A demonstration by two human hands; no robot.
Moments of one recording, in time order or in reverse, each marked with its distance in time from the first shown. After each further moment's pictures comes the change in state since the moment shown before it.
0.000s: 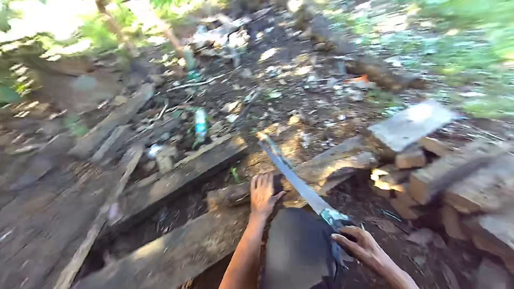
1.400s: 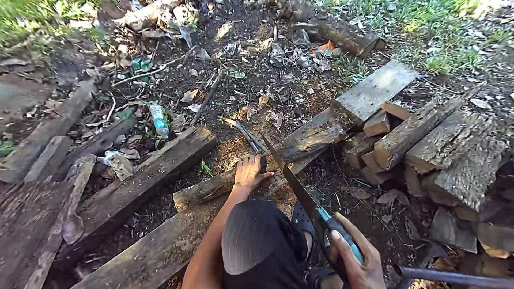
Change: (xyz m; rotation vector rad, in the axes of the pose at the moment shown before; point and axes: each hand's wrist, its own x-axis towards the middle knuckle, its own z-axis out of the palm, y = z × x) left_hand 0.059 0.037 0.004 0.174 -0.285 0.176; right_hand -0.087 -0.085 0.017 0.437 0.515 0.125
